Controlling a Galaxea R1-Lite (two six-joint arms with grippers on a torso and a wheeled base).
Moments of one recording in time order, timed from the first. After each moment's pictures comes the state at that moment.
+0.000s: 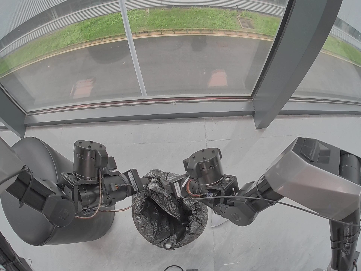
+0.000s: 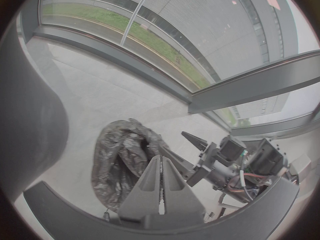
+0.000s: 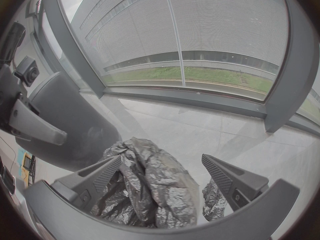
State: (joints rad) left arm -0.47 1.83 -0.64 -0.66 -0.13 -0.68; right arm 0.79 2.33 -1.19 -0.74 -0.24 0.08
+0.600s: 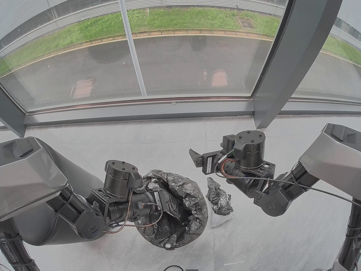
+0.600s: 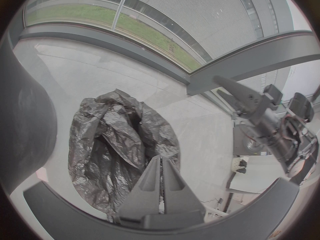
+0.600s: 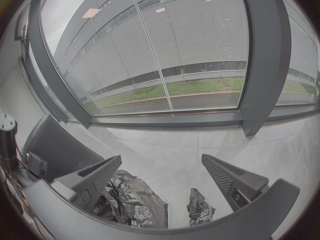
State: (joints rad) left arm -0.58 2.02 -0.66 -0.77 -0.12 -0.64; right arm 0.65 2.17 -0.96 -1.02 -0.25 0.16
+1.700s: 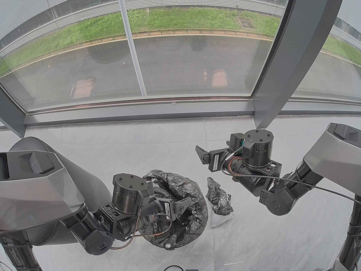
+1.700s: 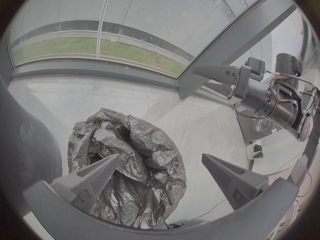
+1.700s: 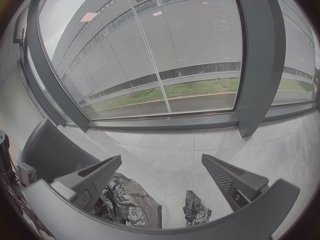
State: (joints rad) left arm -0.67 2.08 -0.57 -1.03 0.05 -0.42; right arm 0.61 2.15 -0.91 -1.08 -0.24 0.17
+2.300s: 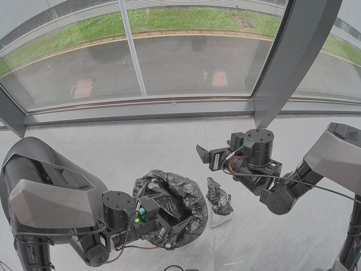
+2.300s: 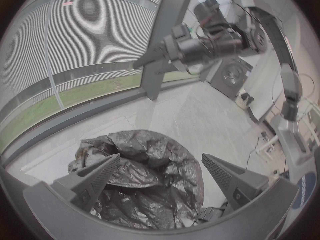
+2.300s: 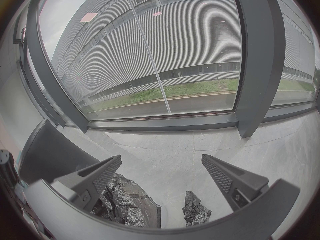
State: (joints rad) left arm -0.64 2.24 -0.38 -1.52 -0.14 0.19; right arm 0.61 2.15 -0.91 -1.08 -0.24 0.17
